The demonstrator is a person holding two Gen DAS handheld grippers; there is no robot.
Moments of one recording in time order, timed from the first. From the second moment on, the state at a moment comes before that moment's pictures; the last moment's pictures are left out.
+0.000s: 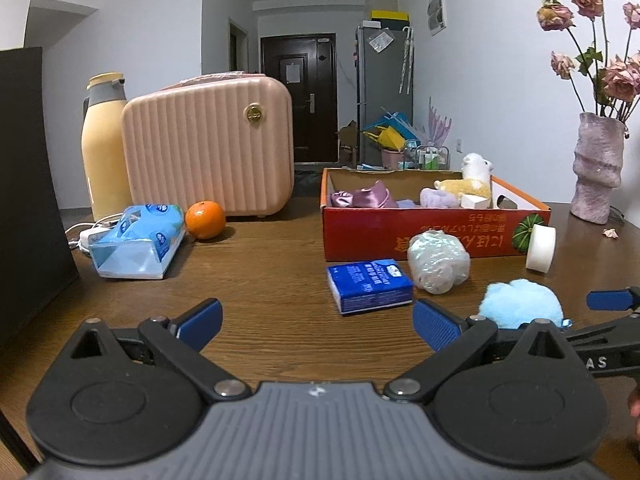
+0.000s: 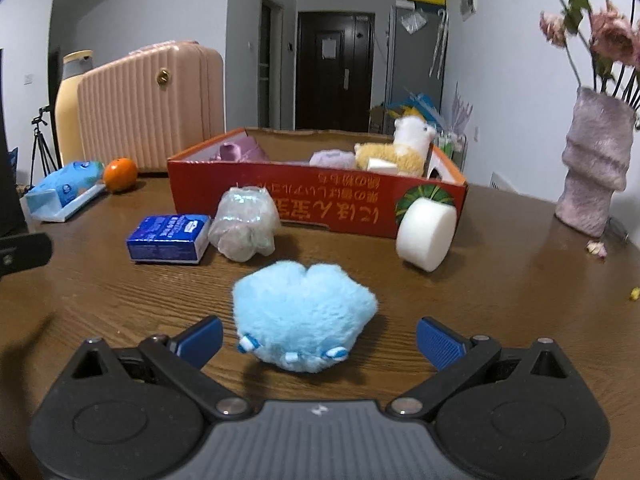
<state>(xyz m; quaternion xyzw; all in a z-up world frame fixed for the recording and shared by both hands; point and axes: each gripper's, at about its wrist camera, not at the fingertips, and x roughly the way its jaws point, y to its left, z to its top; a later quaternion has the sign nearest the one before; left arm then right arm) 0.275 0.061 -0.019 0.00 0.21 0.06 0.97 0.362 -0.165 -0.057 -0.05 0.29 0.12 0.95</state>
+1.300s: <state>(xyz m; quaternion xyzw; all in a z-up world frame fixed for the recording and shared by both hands) 0.297 0.074 -0.024 -0.01 0.23 0.09 0.97 0.383 -0.176 -0.048 0.00 0.26 0.10 0.96</state>
